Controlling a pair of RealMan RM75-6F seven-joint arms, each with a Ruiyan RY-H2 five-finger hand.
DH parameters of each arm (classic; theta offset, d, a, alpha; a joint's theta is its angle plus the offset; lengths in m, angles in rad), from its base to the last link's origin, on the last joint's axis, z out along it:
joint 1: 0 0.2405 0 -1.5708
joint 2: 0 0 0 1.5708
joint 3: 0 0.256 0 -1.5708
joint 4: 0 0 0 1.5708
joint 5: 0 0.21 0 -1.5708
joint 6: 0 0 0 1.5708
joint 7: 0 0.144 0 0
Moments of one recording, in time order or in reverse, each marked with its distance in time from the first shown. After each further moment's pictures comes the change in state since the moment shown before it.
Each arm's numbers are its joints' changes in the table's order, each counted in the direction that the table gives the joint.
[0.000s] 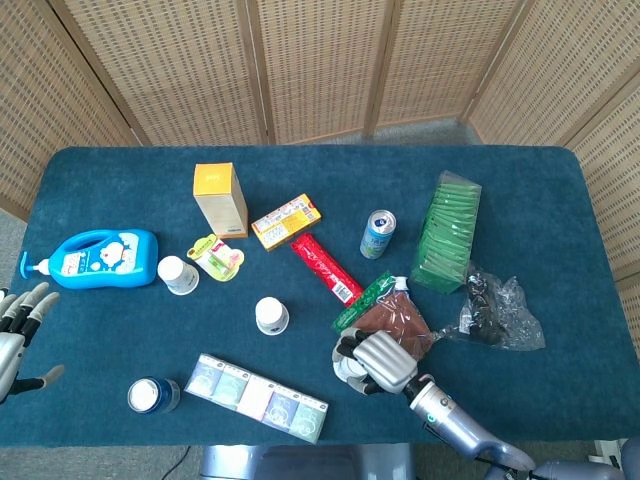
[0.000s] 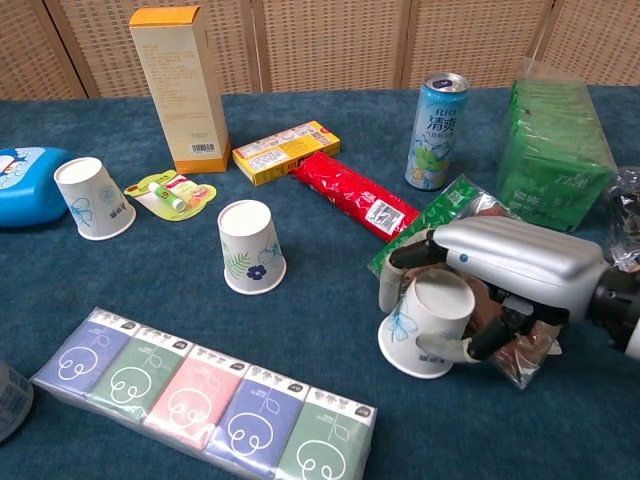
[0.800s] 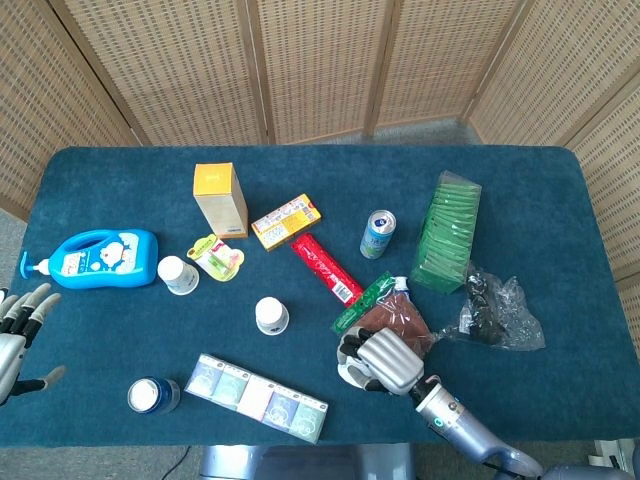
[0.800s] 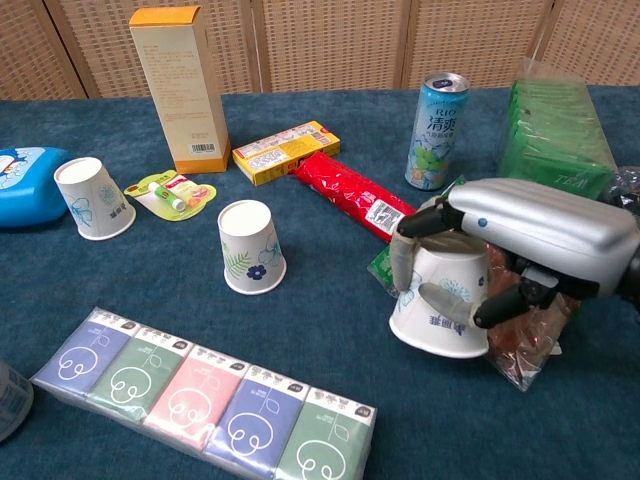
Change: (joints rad) left arm 0.002 0.002 0.001 -0.005 0.008 0.005 -0.001; right arm -0.004 0.049 -0.004 -0.070 -0.041 0.093 -0.029
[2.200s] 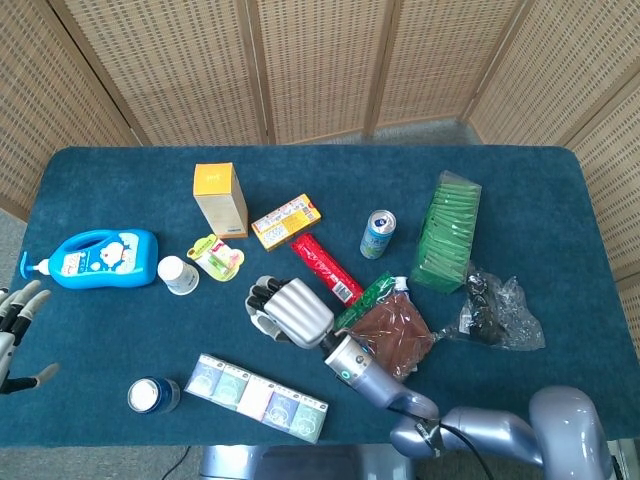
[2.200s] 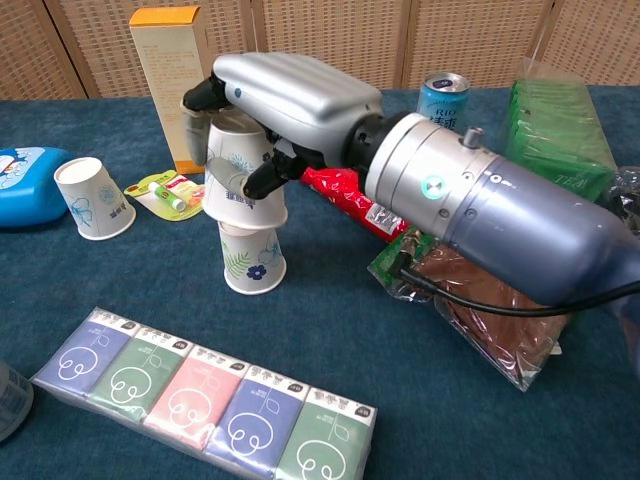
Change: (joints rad) left arm 0.003 0.025 -0.006 0.005 -0.010 0.004 -0.063; right arm 0.318 -0.347 0.309 0.222 0.140 -0.094 -0.174
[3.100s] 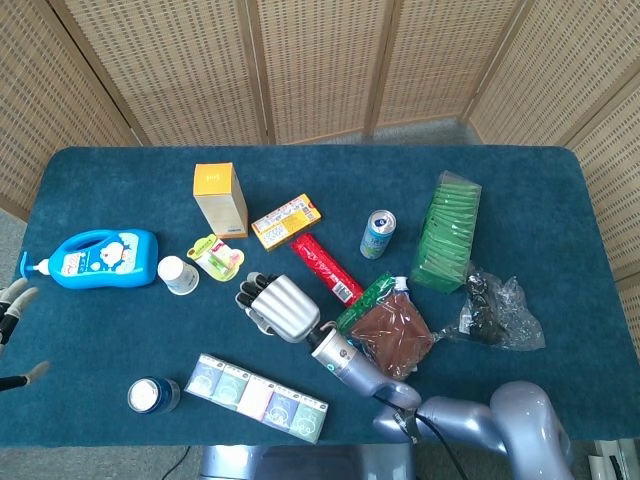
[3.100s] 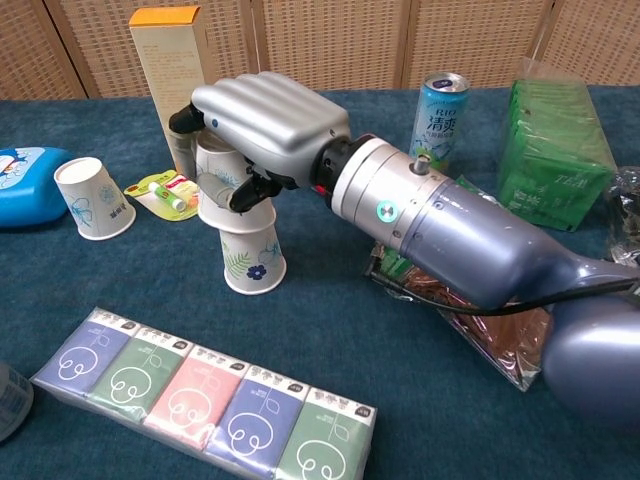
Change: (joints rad) left arm 0.008 0.011 -0.009 0.014 -0.012 0.011 -0.024; right arm 0.095 -0.112 -0.037 0.244 -0.028 0.062 0.034
